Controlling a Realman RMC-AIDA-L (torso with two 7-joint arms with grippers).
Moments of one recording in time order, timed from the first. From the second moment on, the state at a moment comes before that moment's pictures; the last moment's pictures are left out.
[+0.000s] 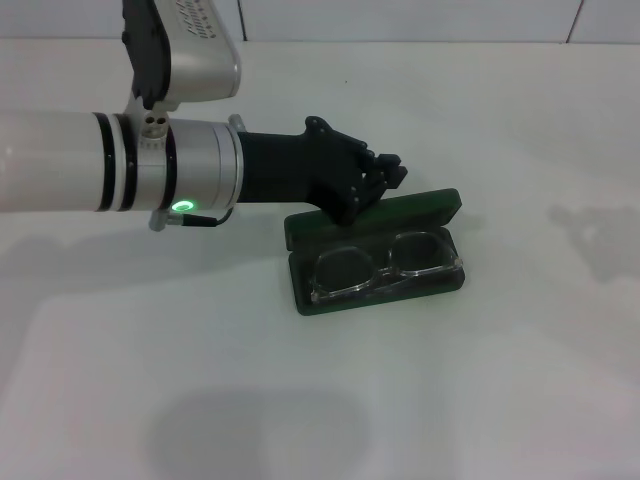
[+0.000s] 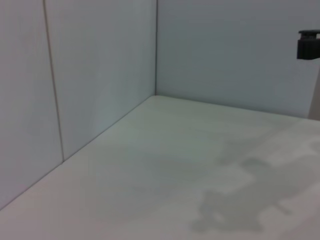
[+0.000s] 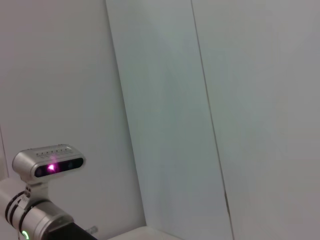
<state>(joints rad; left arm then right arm) -0.49 -2.09 1.50 1.09 1.74 1.10 -1.70 0.27 1.97 -0.55 -0.89 -1.57 -1.83 1.42</state>
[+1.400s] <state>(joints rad) -0.59 -2.09 1.49 0.80 1.66 1.02 -1.56 0.27 1.97 -0.55 -0.88 -1.58 -1.81 1.41</state>
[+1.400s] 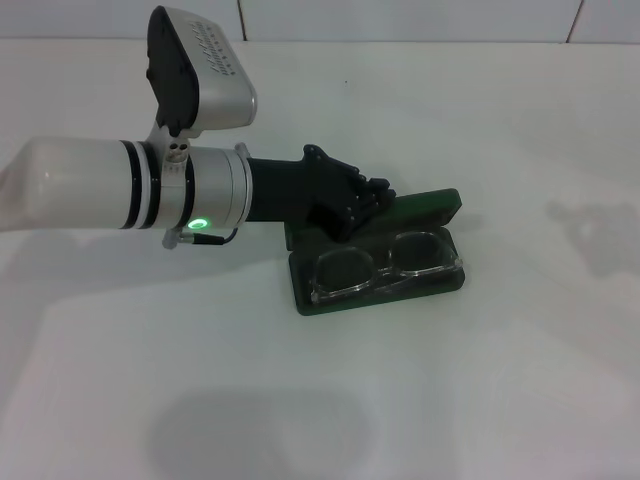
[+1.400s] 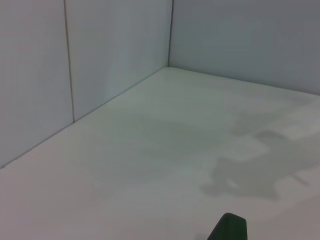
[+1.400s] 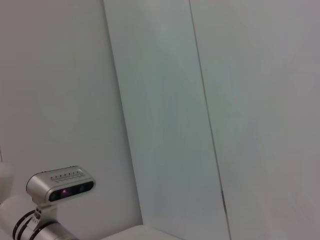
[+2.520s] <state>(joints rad) -0.58 -2.09 1.55 0.73 1.67 1.14 -1.56 0.27 1.98 -0.55 -0.88 -1.58 -1.84 1.40</state>
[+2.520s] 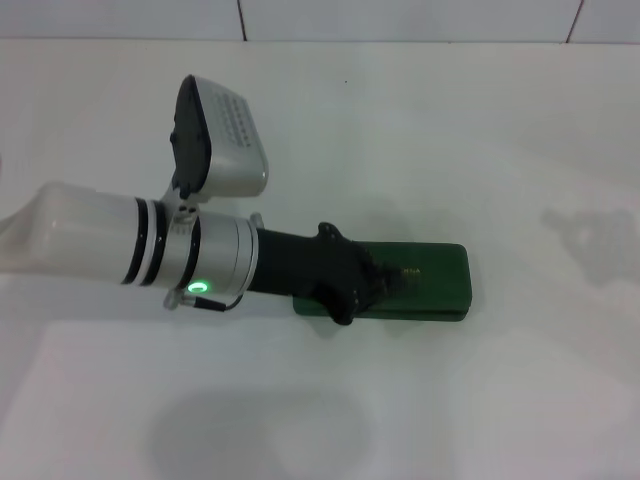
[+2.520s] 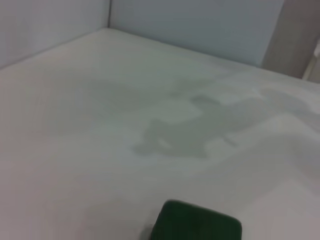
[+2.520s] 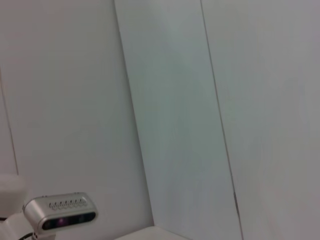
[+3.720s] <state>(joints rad) -0.42 -2.08 1.20 0.86 1.45 1.83 -1.54 0.33 1.98 -0.62 -0.88 -1.73 -2.01 1.43</state>
